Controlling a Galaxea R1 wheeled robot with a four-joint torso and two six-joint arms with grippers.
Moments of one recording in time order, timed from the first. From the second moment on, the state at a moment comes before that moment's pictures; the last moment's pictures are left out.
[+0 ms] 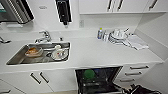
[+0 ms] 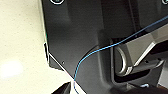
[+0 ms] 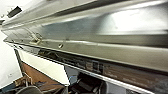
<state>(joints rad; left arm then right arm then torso) 1.41 2.87 -2.55 0.64 0.00 -0.54 -0.64 2.92 -3.09 -2.29 1.30 2.36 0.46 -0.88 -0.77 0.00</state>
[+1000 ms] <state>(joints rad) 1.42 2.87 -2.55 0.64 0.01 -0.54 -0.41 2.84 -3.03 -1.83 1.16 2.33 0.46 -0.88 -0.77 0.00</state>
